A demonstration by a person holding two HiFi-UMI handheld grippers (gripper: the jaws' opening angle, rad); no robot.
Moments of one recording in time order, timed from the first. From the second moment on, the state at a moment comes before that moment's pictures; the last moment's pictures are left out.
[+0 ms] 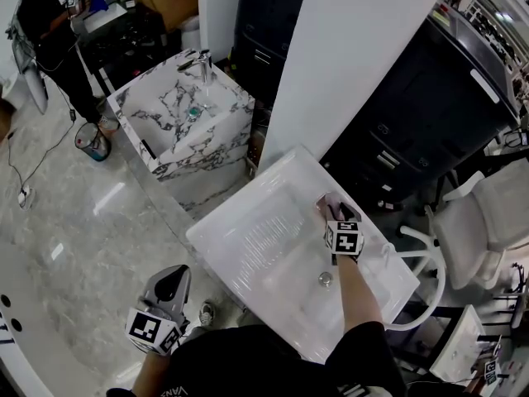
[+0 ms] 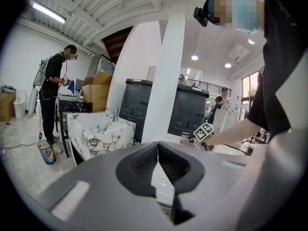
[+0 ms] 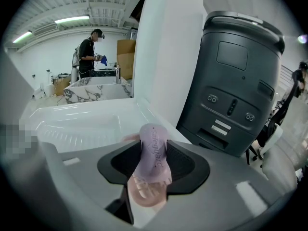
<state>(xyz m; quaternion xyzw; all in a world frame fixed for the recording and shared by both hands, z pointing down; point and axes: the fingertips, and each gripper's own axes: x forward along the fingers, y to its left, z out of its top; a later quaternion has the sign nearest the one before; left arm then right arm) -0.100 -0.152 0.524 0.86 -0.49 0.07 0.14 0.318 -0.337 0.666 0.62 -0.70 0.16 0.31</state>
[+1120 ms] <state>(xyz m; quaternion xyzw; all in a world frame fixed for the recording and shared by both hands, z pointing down) -0.104 -0.150 0.521 0.86 -0.48 0.06 0.14 0.316 -0.331 0.652 0.64 -0.69 0.18 0.29</state>
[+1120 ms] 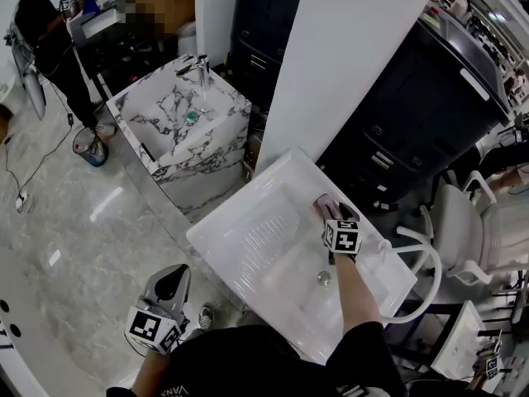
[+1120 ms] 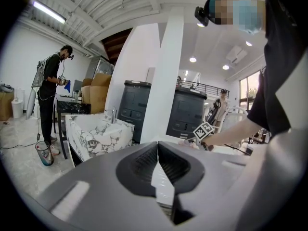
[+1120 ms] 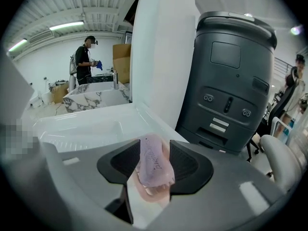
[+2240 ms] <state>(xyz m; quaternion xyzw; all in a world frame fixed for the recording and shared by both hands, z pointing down) -0.079 -0.148 0.507 0.92 -0.37 0.03 0.11 0.281 -0.235 0.542 0.72 -0.67 0.16 0.06</state>
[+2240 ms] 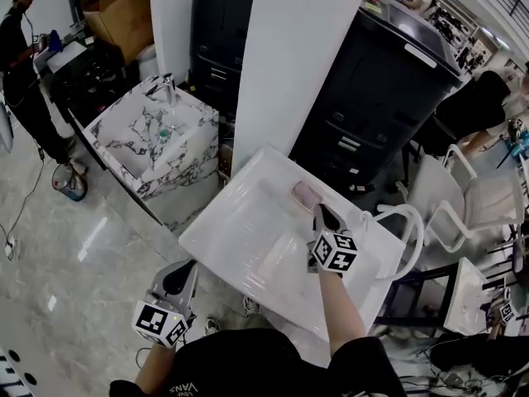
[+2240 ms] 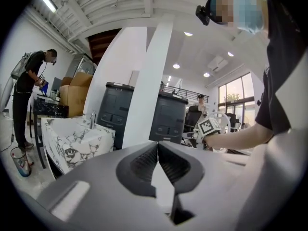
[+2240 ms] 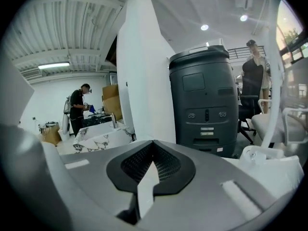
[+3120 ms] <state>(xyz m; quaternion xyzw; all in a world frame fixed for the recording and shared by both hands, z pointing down) -0.067 -0.117 0.505 0.96 -0.26 0.03 0.10 0.224 -0.107 0.500 0.74 -0.66 0.13 -0.02</state>
